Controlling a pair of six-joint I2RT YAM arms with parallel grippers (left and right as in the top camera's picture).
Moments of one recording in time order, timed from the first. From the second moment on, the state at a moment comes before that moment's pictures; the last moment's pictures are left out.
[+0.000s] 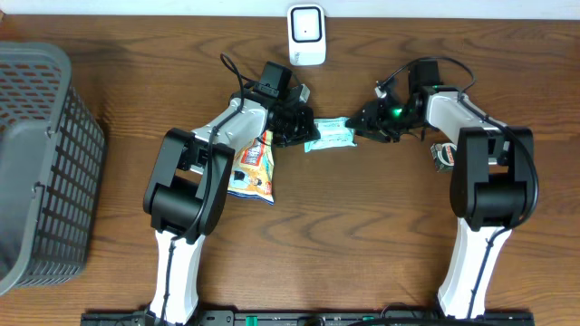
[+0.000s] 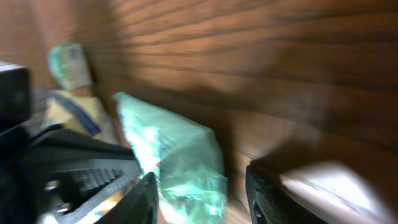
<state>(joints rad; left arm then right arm) -0.39 2.23 1.52 -0.47 0.65 -0.51 0.04 2.25 1.49 -0.58 -0.87 0.32</state>
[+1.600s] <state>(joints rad) 0.08 1.57 1.54 -1.06 0.35 -0.30 0.05 1.67 1.47 -0.62 -1.11 0.17</state>
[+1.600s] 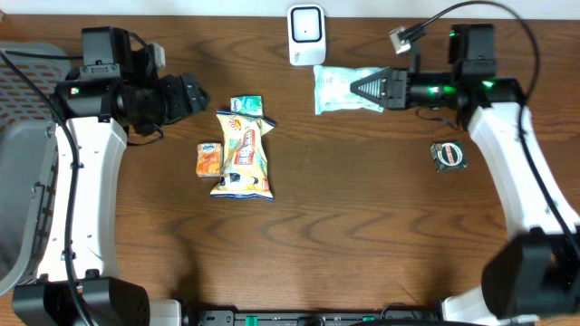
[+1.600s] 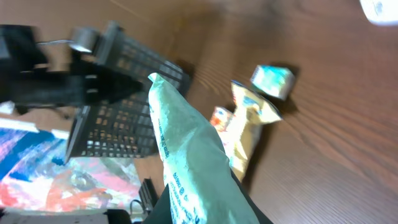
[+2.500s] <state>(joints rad) 0.08 1.57 1.53 -1.07 0.18 -0.30 0.49 1.98 1.65 0.15 0.37 -0.38</state>
